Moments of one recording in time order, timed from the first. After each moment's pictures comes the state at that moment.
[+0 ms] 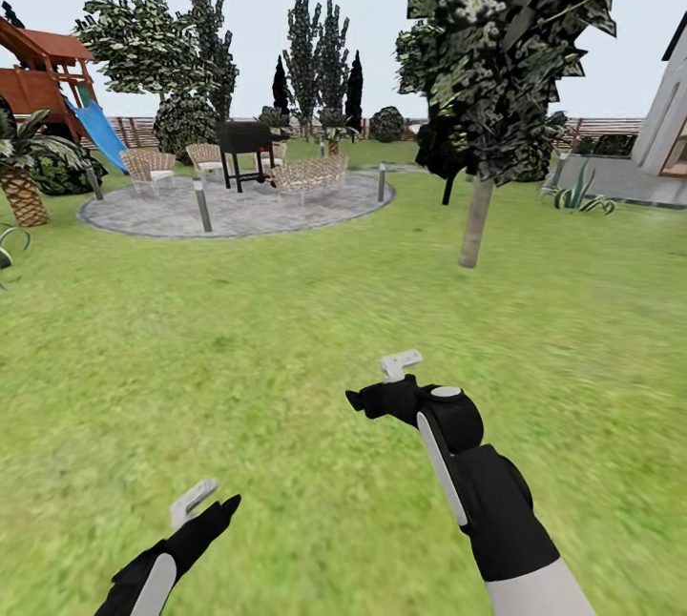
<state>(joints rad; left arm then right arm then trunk) -0.25 -0.01 0.21 -0.93 0.51 0.35 -0.03 -0.52 0.14 0.24 -1.48 0.06 0.92 0.21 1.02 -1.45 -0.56</state>
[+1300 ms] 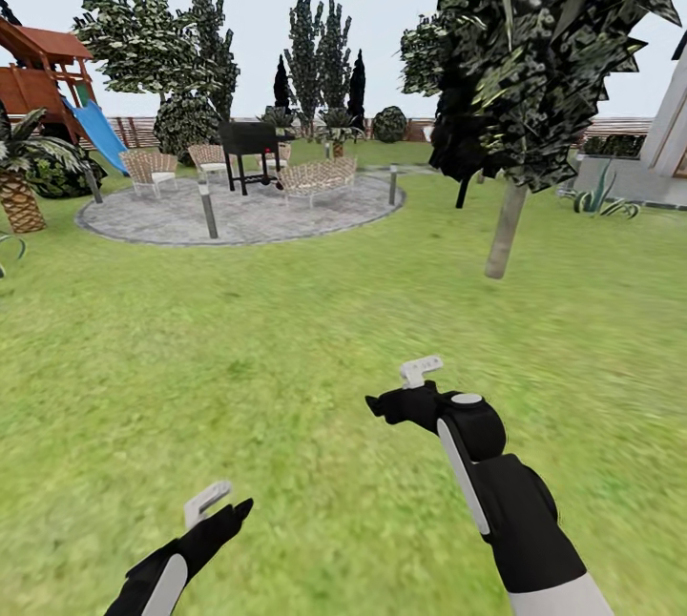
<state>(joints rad) -0.25 0.00 0.12 -0.91 0.51 0.35 -0.02 -0.49 0.08 0.21 -1.52 0.05 0.94 0.20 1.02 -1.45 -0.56</state>
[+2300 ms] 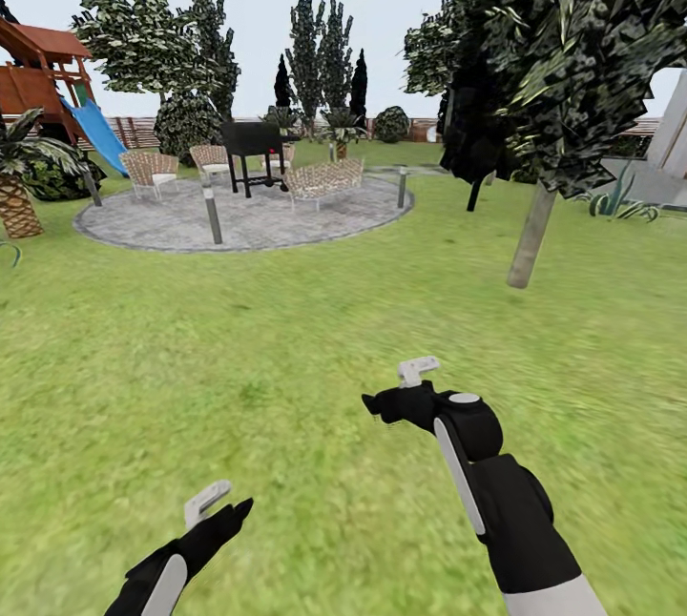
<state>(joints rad) -0.25 0.00 0.12 -0.91 0.52 0.35 -0.03 -0.49 0.10 0.20 -1.52 0.05 0.94 0.20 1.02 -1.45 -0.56</state>
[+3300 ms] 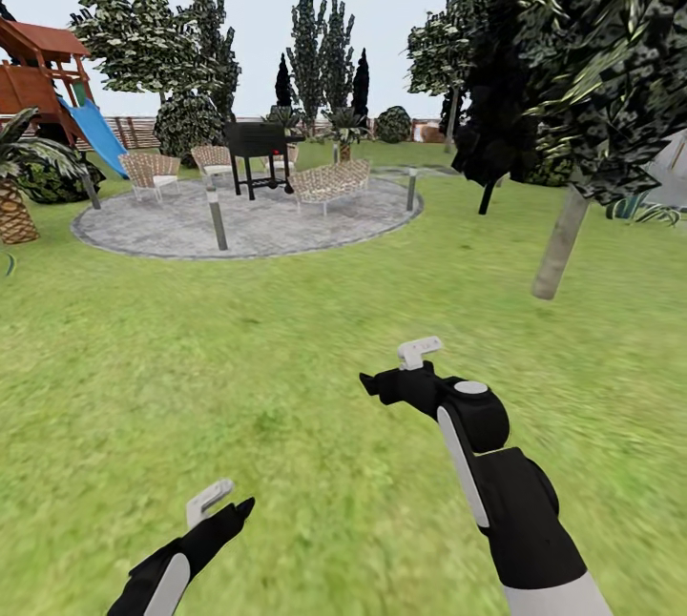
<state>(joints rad) -0.26 -0.01 0.11 -0.91 0.51 0.34 -0.02 -0.51 0.11 0.21 -1.61 0.05 0.92 0.20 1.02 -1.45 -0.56</state>
